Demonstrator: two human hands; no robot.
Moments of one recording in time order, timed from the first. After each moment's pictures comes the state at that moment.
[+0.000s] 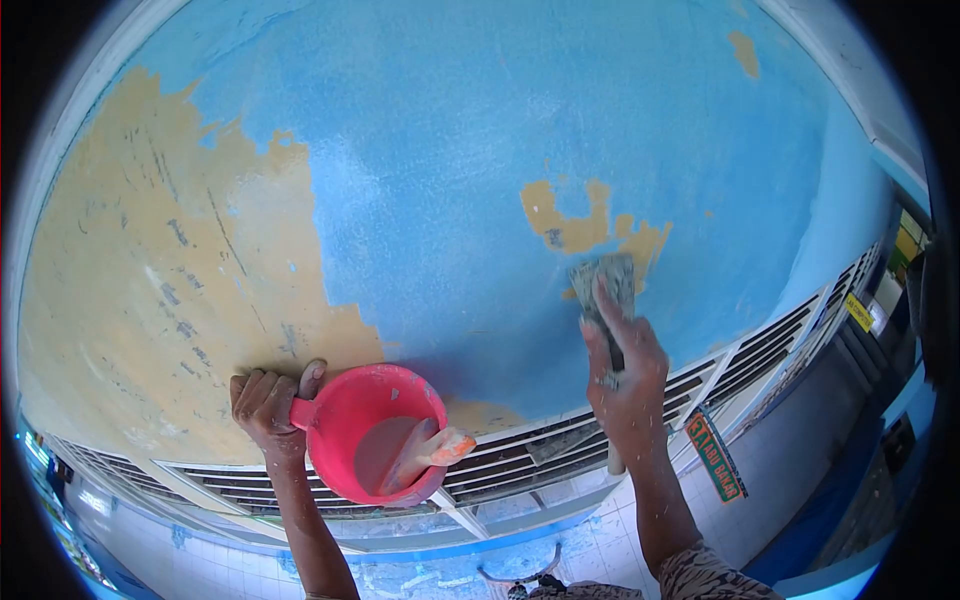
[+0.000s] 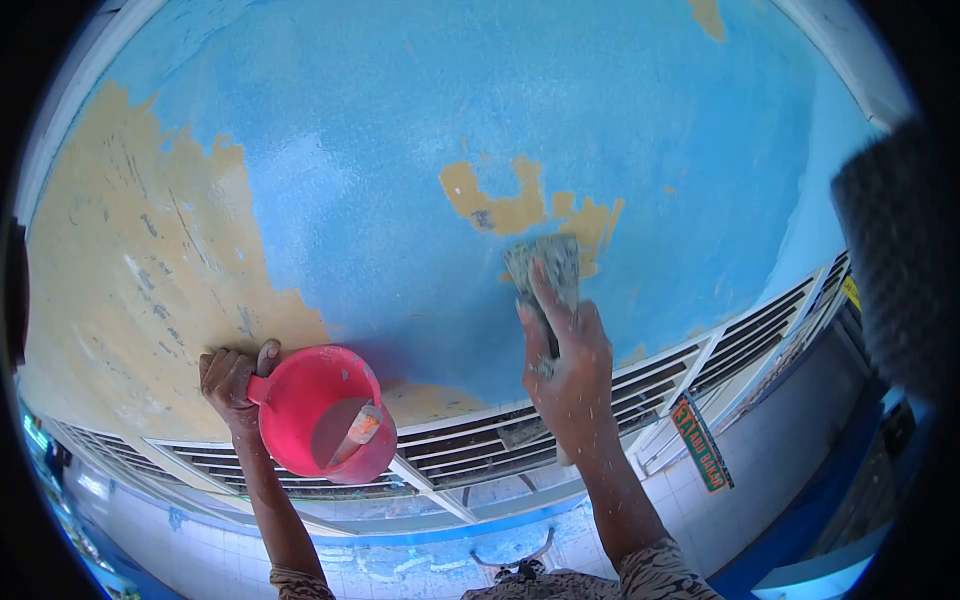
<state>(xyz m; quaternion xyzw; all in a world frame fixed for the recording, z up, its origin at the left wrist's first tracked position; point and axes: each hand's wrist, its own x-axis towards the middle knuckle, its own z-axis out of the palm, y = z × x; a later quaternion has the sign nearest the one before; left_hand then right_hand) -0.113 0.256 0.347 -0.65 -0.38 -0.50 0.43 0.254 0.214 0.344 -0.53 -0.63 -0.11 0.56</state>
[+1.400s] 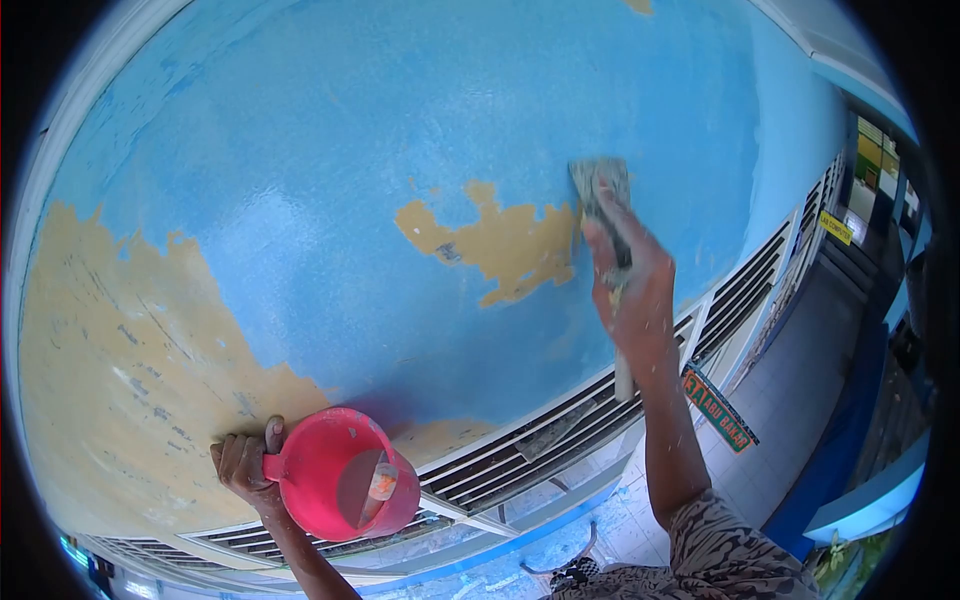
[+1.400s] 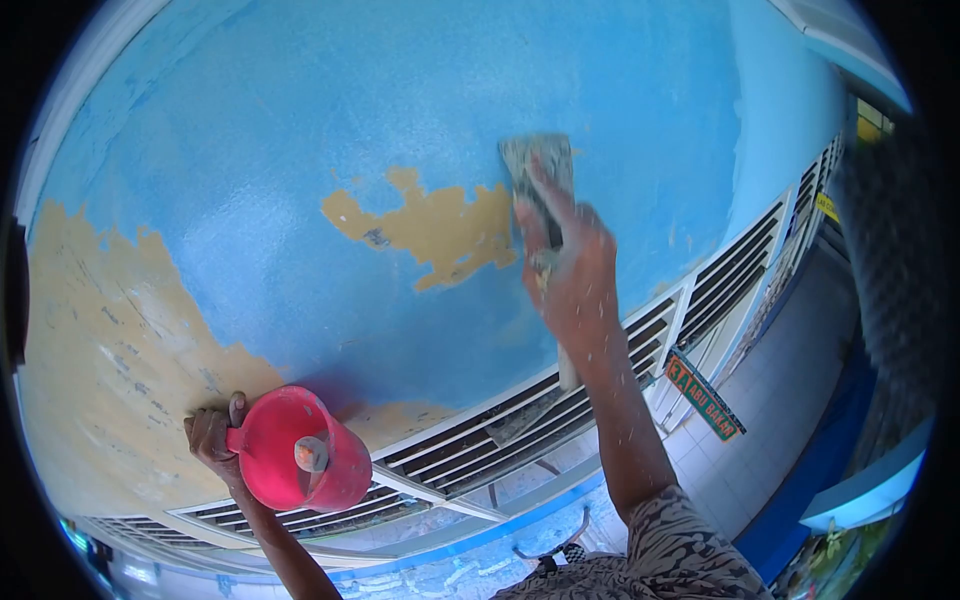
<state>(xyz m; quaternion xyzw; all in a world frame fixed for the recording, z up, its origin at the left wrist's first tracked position) -0.126 0.261 0.342 -0.66 -0.39 -0.46 0.45 0.329 0.250 0.371 -0.49 -0.55 -0.21 0.64</state>
